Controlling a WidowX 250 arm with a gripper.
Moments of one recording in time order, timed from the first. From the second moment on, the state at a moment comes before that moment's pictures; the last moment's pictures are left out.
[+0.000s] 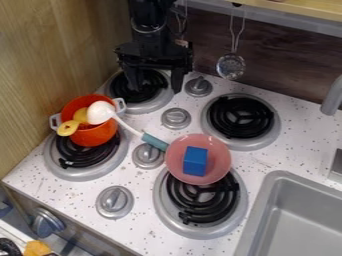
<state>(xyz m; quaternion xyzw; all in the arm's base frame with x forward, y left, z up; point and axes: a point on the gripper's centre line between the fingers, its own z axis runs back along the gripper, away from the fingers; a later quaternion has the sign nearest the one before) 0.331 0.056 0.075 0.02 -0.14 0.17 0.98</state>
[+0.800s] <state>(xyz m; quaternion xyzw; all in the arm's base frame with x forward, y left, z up) 0.316 0.046 0.047 0.03 -0.14 0.45 0.88</state>
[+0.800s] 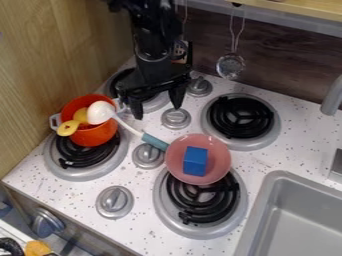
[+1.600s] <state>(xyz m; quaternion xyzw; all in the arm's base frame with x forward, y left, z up) 0.310 0.049 0.014 0.10 -0.14 0.70 0.70</state>
